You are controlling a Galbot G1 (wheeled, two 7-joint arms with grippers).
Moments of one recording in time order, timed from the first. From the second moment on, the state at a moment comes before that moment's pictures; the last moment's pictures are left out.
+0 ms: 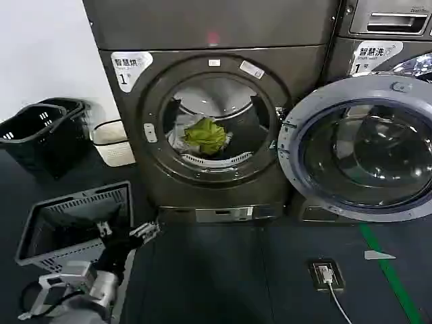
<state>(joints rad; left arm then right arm) 1.46 -1.56 -0.61 -2.46 -0.03 0.60 0.12 -1.72 0.96 2.50 1.95 0.90 -0.57 -0.08</state>
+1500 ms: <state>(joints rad) 1.47 -1.57 -0.58 -2.50 0.01 0.56 0.19 -1.73 0.97 2.51 1.94 0.97 -0.47 -0.07</state>
